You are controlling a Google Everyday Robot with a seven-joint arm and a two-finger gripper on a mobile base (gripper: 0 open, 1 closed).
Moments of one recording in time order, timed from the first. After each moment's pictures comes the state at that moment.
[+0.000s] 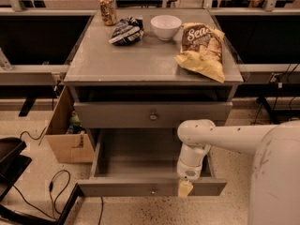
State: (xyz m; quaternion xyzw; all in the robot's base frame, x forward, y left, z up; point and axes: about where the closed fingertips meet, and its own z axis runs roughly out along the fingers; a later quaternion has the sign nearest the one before) arm 0.438 -0.131 0.460 0.64 -0.74 -0.19 0.11
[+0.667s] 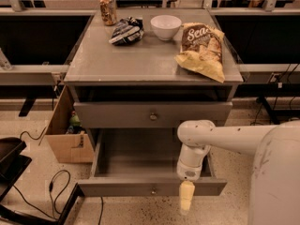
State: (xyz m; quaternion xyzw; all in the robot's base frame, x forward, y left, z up) arm 0.438 -0.131 0.460 0.64 -0.74 -0.19 0.11
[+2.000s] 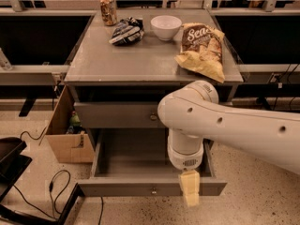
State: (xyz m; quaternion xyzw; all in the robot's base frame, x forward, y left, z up) arm 0.410 -0.100 0.666 0.76 -0.65 -0.03 0.04
